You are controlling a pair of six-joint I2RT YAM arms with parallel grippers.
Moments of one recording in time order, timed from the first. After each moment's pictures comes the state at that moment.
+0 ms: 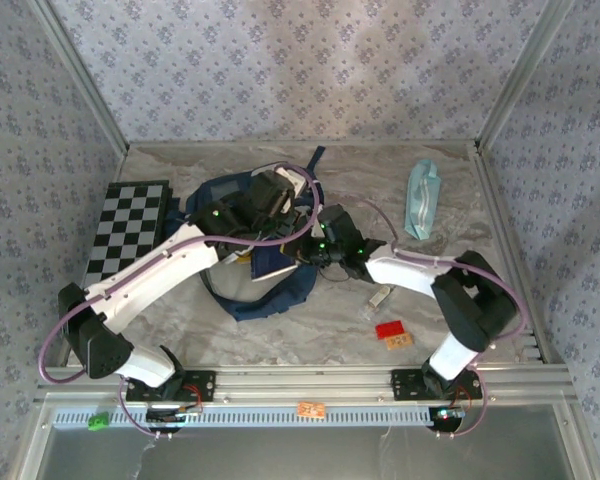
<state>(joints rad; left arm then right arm) -0.86 1.46 1.46 -0.74 -0.32 -0.18 0.72 1.66 0.93 0.19 -0.38 1.00</state>
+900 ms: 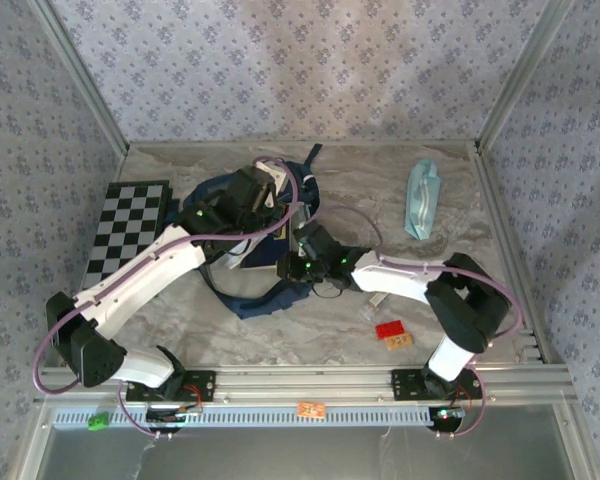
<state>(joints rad) -0.78 1.39 1.38 -0.68 -0.19 -0.27 0.87 1.68 0.95 -0.06 -0.17 0.84</state>
